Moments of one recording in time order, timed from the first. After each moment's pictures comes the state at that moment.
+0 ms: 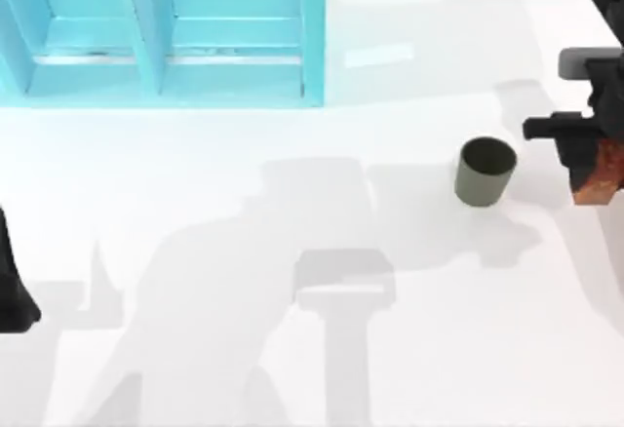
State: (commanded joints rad) left arm 0.00 0.00 0.00 0.00 0.00 0.00; right arm 0.16 1.99 1.53 -1.11 0.00 0.18
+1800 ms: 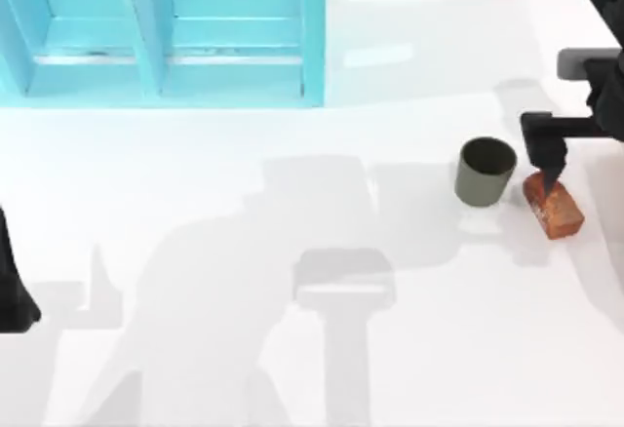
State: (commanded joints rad) left arm 0.00 0.00 0.00 0.00 0.00 0.00; right arm 0.17 2.00 1.55 -1.12 0.00 0.18
